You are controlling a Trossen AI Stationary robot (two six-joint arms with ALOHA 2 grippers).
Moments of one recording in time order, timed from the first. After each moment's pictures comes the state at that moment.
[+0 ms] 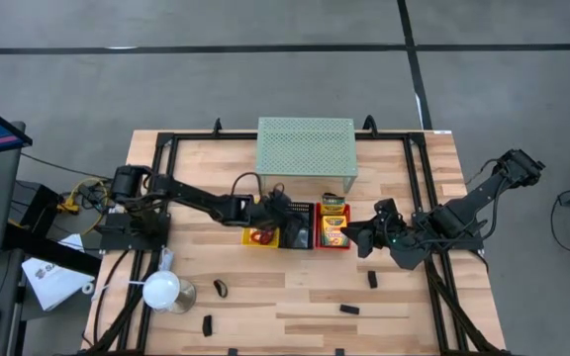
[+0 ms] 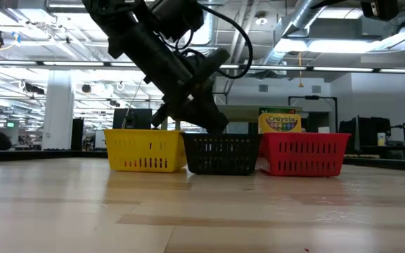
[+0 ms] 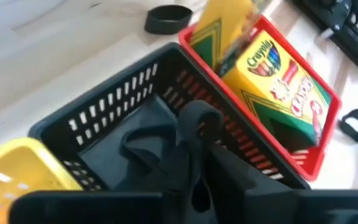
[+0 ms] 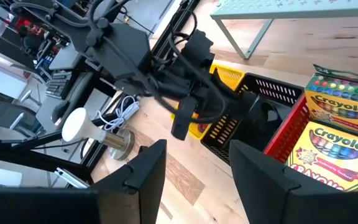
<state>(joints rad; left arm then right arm) -0.05 1.81 1.00 0.09 -0.27 -0.76 0.61 1.14 1.00 -0.58 0.84 1.41</state>
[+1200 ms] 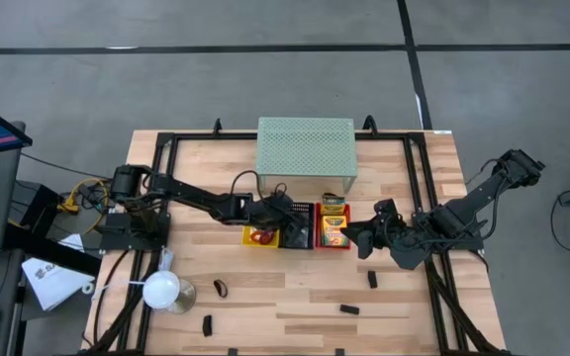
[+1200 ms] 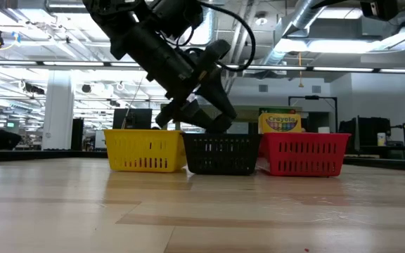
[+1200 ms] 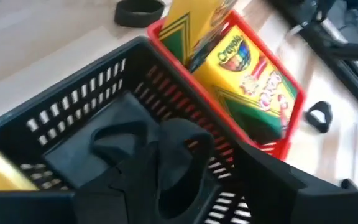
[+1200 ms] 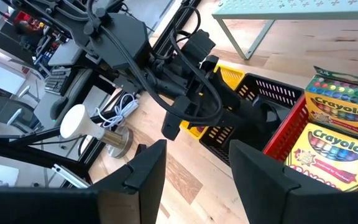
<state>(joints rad) -0.03 1.81 1.00 0.13 -0.17 -0.77 0.61 1.14 1.00 -0.58 0.84 1.38</state>
